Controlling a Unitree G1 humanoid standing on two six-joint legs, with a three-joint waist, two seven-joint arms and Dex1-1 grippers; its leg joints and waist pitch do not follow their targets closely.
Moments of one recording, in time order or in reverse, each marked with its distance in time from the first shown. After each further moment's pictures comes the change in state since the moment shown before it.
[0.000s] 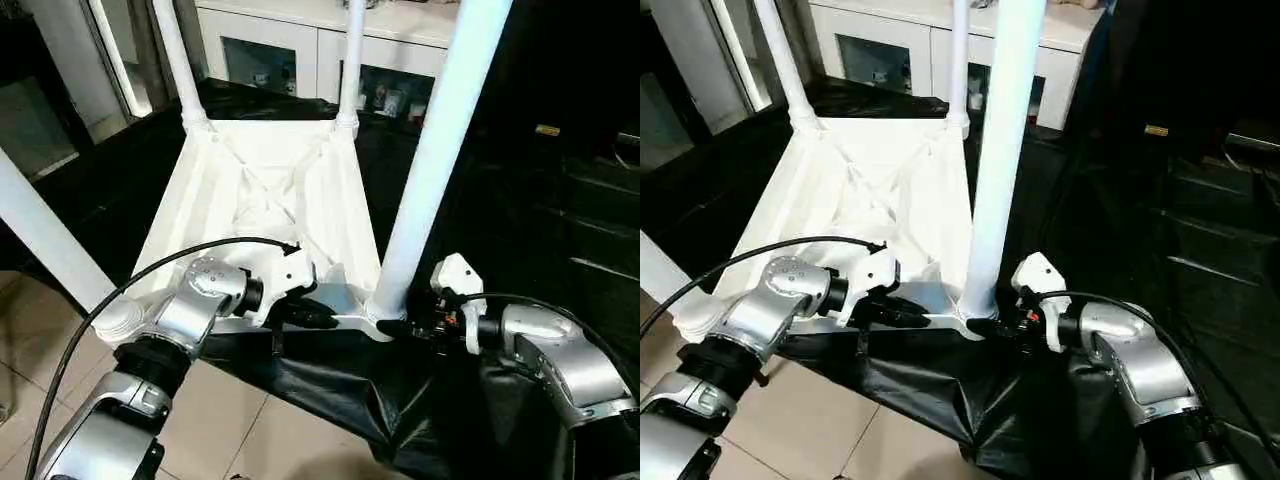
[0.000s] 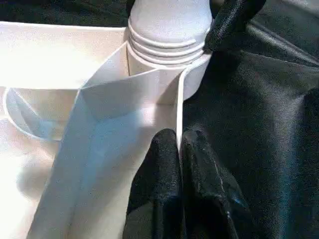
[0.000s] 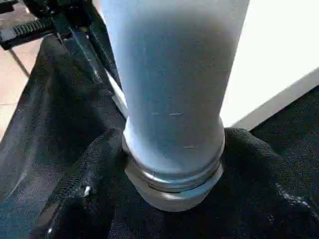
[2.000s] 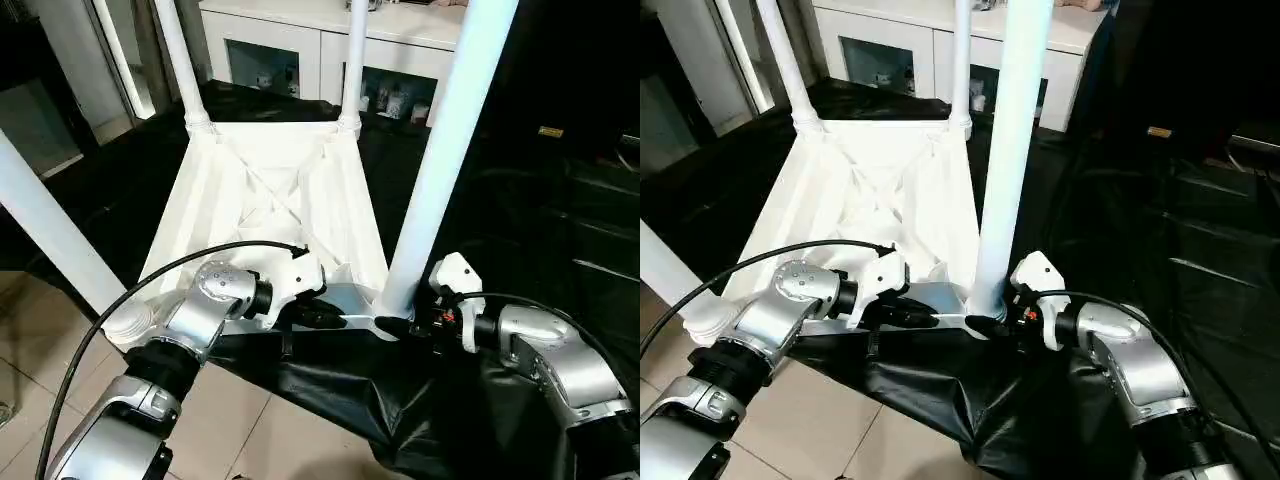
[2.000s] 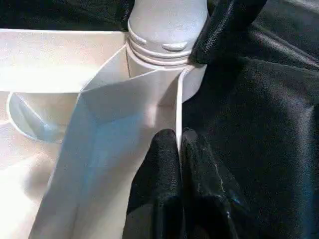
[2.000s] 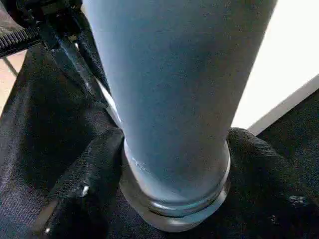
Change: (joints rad) left arm 0.009 -0.034 -0.003 -0.004 0.023 -0.024 0.030; right arm 0.000 0.006 -0.002 0.007 -0.007 -0.007 -0.026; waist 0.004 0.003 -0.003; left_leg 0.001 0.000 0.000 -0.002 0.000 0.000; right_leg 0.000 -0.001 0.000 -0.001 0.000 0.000
